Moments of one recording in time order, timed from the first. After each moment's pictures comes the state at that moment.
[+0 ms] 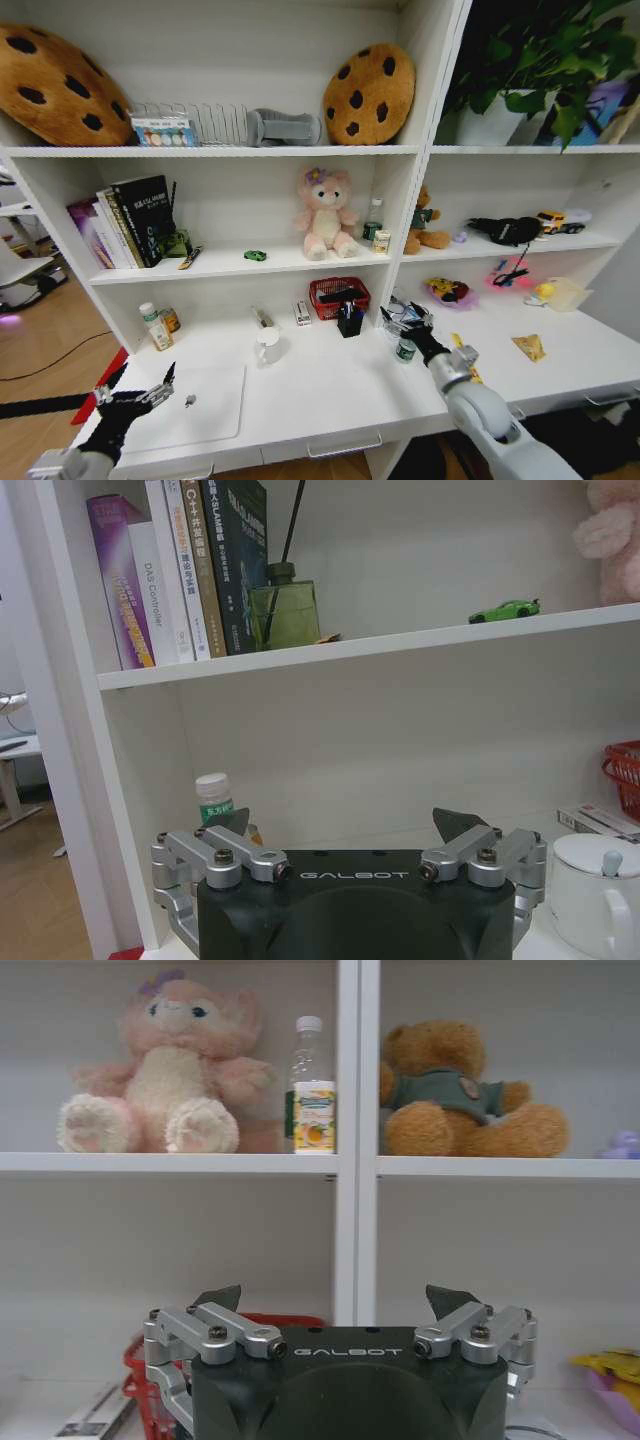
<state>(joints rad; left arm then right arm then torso) 2.00 -1.25 -1.01 -2.35 -0.43 0.09 0.00 -1.51 0.95 0.65 2.02 0.59 0.01 0.04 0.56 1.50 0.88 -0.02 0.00</state>
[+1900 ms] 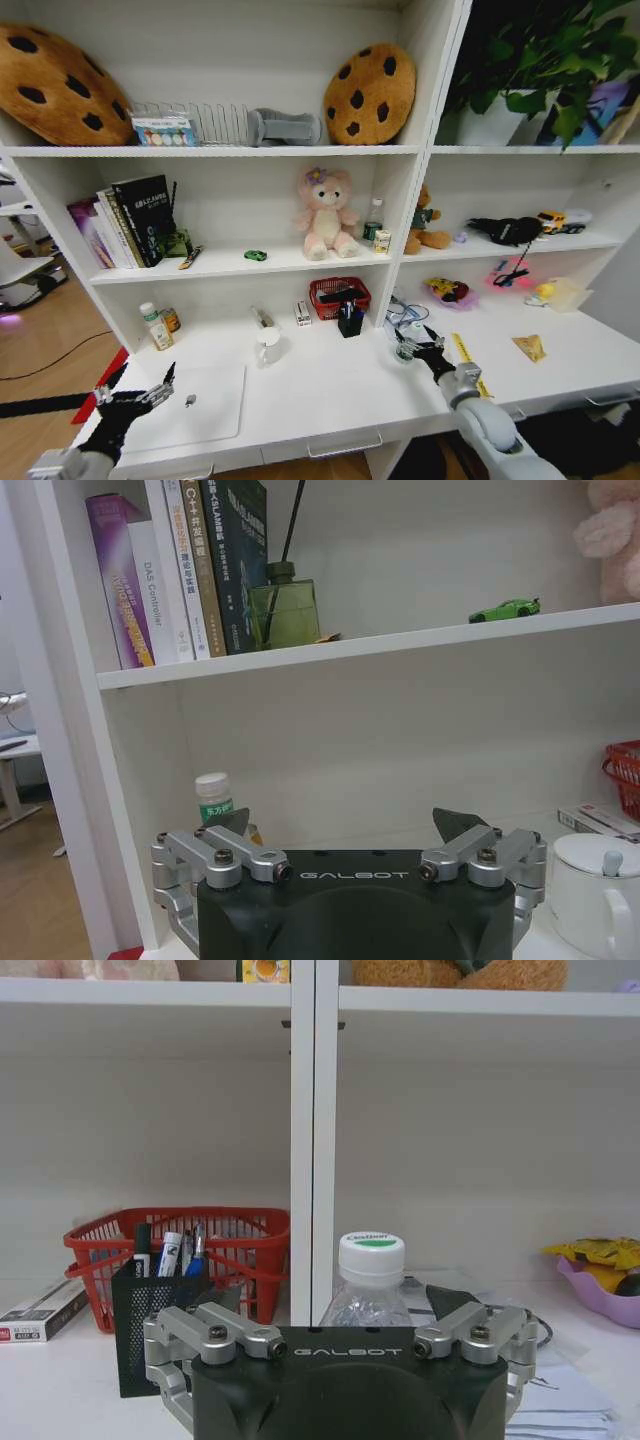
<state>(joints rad) 2.00 -1.25 -1.01 -2.35 -0.43 0.09 0.00 -1.36 1.00 0.53 1.76 0.54 -0.02 -0.01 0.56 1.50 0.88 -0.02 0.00</state>
